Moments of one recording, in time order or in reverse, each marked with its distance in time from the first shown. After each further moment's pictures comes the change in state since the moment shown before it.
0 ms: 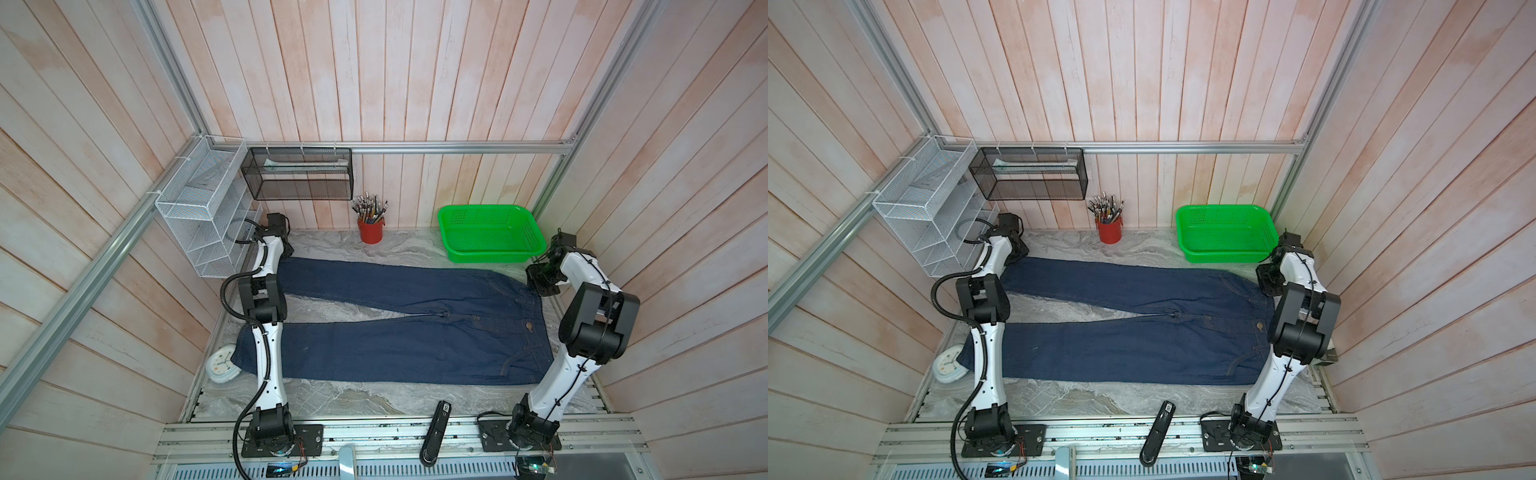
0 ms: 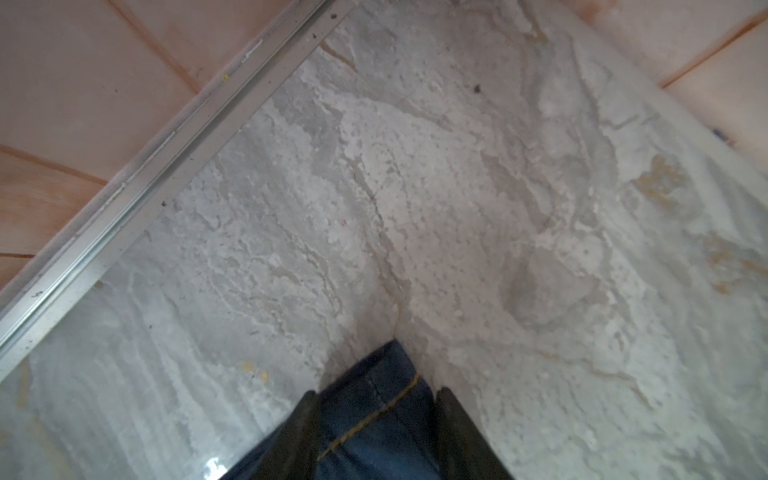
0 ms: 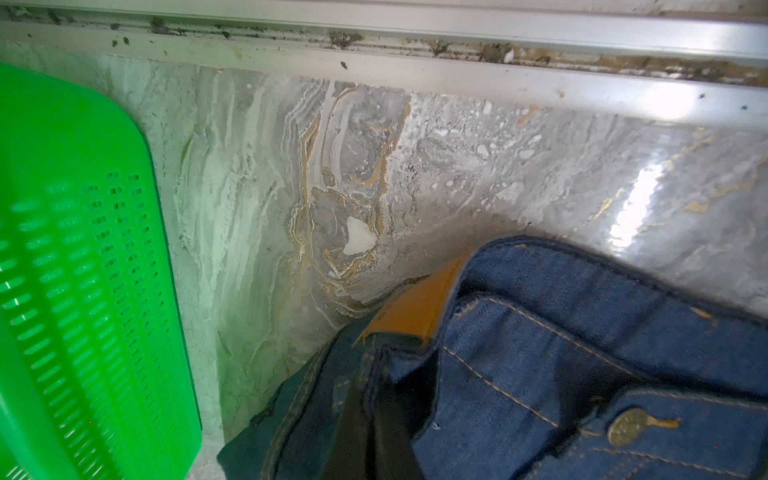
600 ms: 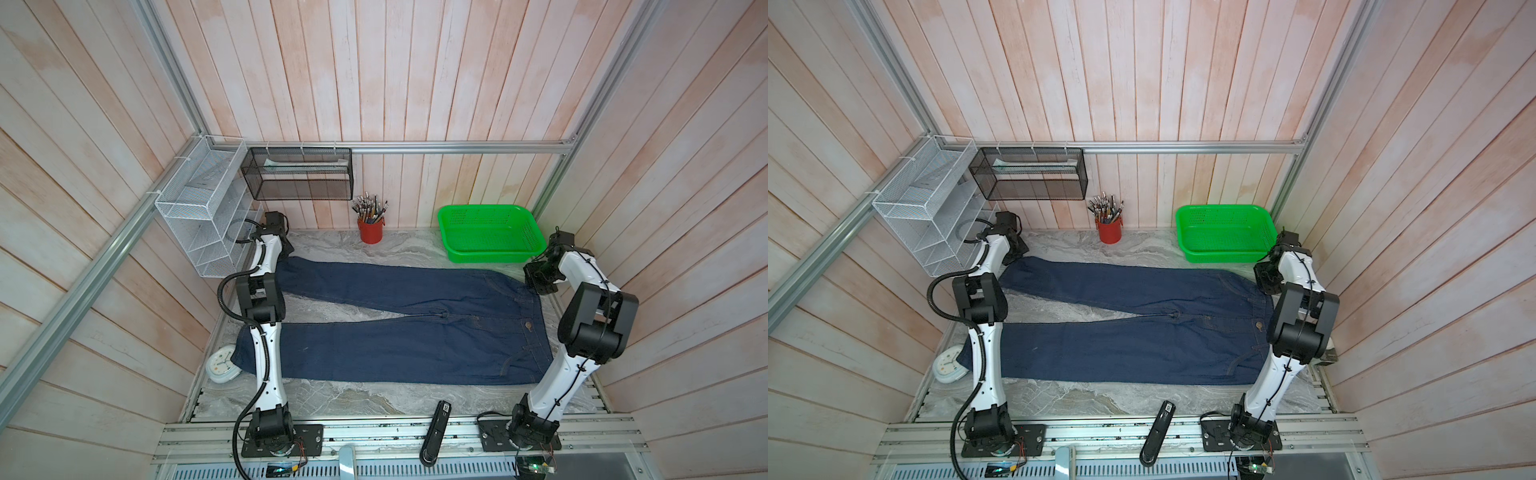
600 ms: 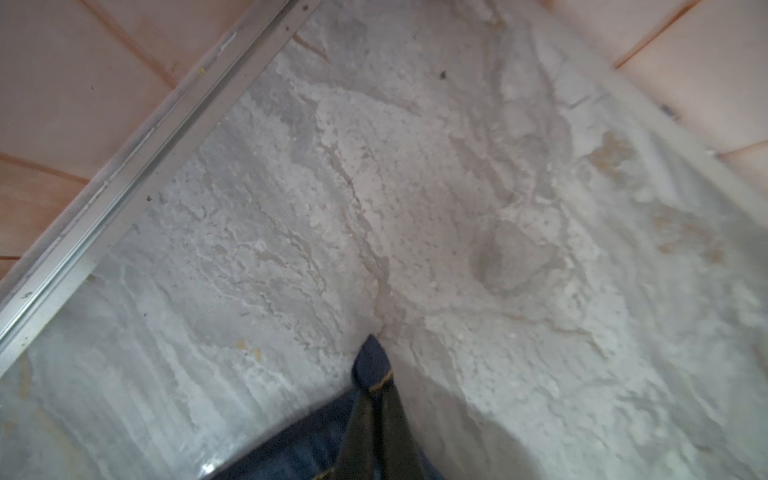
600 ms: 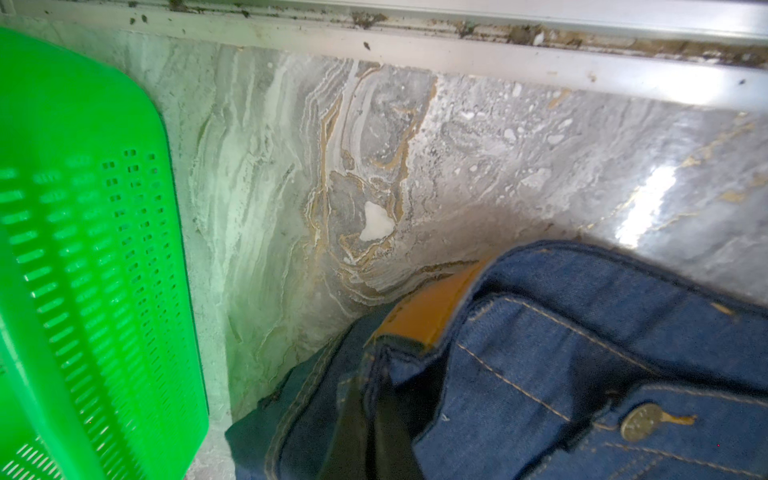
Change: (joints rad) left arm -0.002 -0.109 -0.119 0.033 0.076 0.021; right arm 0.015 -0.012 0.006 0.010 -0.027 -0.012
